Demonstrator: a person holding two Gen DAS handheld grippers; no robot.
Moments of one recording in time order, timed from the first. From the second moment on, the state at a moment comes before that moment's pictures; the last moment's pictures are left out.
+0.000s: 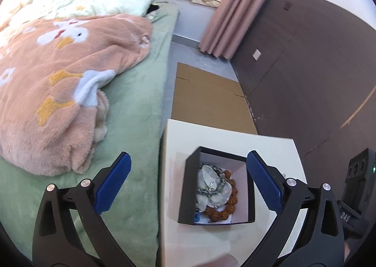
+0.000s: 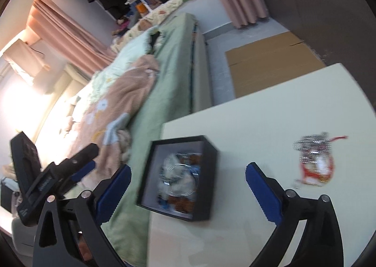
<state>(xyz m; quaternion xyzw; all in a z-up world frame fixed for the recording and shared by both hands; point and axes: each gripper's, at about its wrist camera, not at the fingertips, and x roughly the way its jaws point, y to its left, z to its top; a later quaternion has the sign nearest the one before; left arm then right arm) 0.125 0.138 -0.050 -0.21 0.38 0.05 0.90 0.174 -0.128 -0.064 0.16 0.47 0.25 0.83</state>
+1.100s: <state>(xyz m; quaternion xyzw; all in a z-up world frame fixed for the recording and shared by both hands) 0.150 -0.029 -0.066 -0.08 0.41 -0.10 0.90 0.188 -0.286 -0.088 0.20 0.52 0.13 0.82</state>
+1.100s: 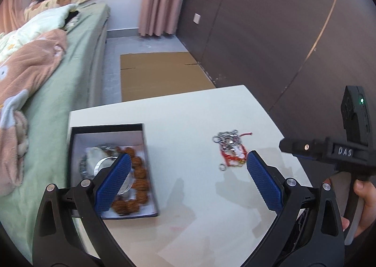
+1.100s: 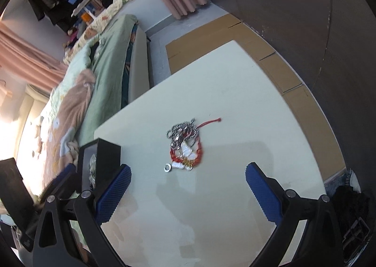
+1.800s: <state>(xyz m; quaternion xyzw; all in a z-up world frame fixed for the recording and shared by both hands) 0.188 -0.099 -0.133 -0.02 0.50 -0.13 0.86 0.211 -0.305 -0.106 0.22 0.54 0.11 0.80</state>
